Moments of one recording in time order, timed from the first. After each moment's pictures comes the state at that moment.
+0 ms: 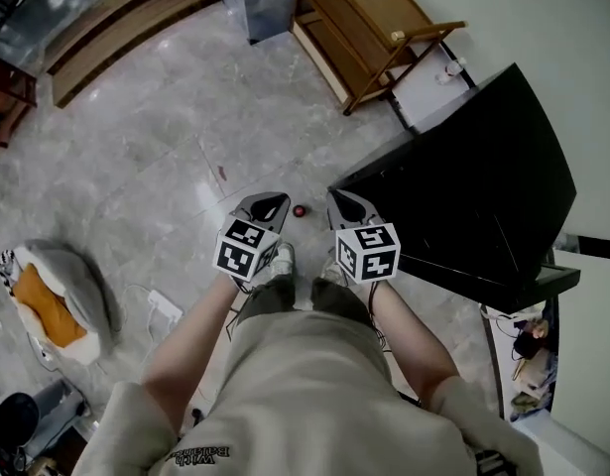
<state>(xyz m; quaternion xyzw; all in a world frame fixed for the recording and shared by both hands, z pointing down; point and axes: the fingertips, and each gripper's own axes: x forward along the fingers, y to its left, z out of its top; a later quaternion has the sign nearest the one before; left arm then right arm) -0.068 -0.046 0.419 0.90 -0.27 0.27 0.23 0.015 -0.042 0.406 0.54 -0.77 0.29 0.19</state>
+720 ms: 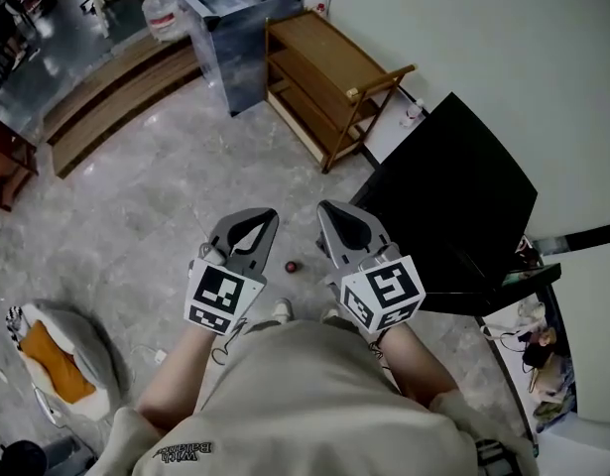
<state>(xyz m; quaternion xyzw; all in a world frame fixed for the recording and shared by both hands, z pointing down) -0.032 -0.052 0.185 0.95 -0.26 0.18 0.00 0.033 -0.042 0.162 0.56 -0.82 0.10 0.07</state>
